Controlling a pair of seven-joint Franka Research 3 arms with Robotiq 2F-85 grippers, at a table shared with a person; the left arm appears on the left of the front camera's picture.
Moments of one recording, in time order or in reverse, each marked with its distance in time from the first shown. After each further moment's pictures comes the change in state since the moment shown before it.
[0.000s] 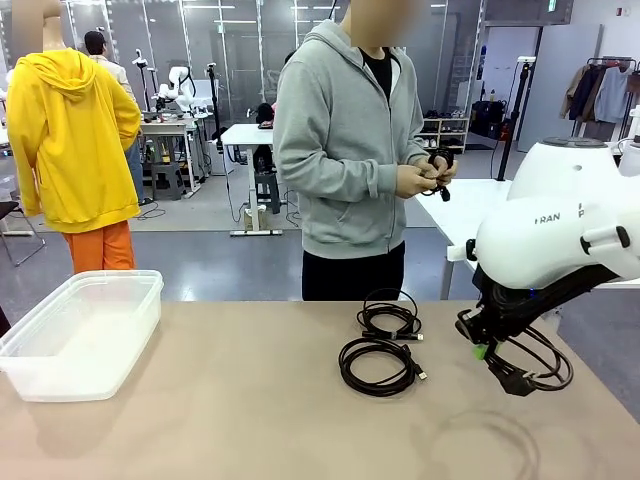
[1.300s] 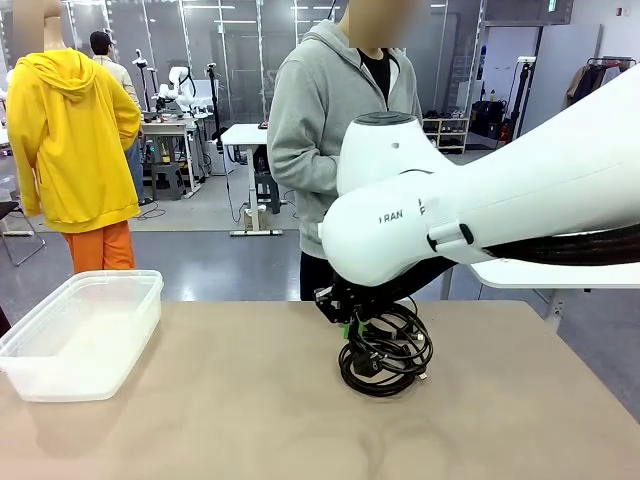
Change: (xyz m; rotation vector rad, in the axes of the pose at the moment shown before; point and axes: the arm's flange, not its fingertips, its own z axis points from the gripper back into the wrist) left arm 0.000 0.000 0.000 0.000 0.000 0.000; right arm 0.058 0.213 0.014 -0.013 -0.046 -0.063
